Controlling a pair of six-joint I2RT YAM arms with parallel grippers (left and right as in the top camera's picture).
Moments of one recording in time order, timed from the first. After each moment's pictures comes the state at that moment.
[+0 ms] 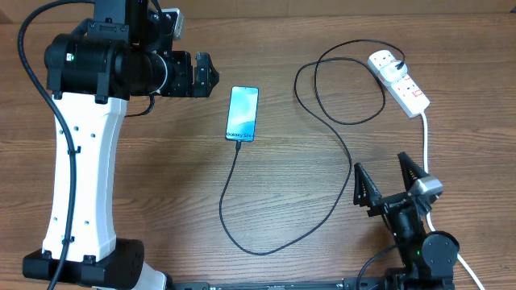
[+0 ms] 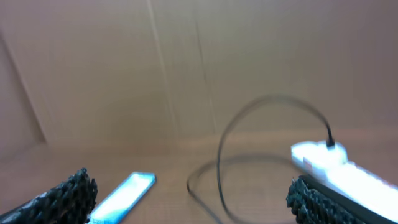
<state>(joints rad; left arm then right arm) -0.14 1.72 2.14 -1.47 0.24 -0.13 0.03 0.01 0.02 0.11 -0.24 0.22</state>
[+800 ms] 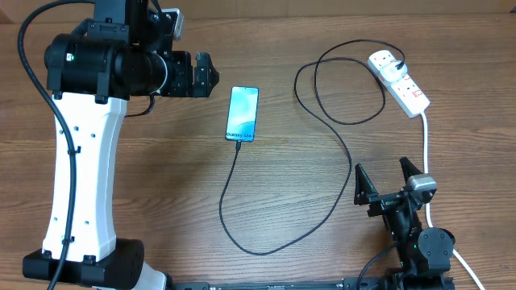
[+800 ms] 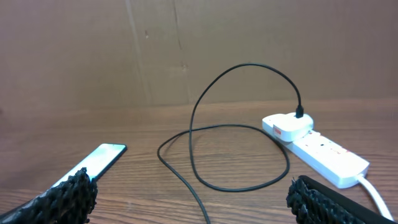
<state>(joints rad) -0.14 1.72 2.14 -1.47 0.24 -0.13 0.03 0.01 0.02 -0.02 -0.16 0.12</state>
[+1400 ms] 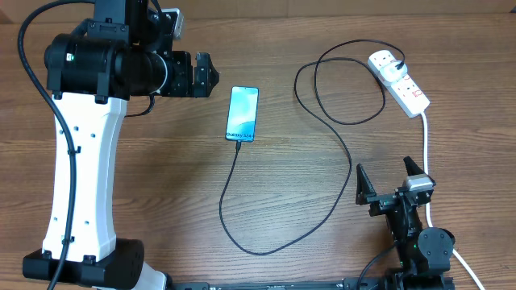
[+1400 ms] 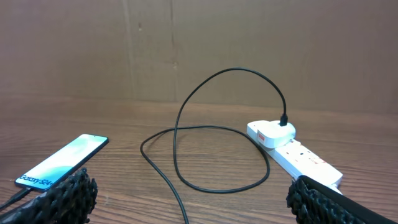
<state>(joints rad) -0.14 1.72 2.14 -1.47 0.24 -0.13 0.03 0.01 0.02 -0.03 -0.14 0.01</state>
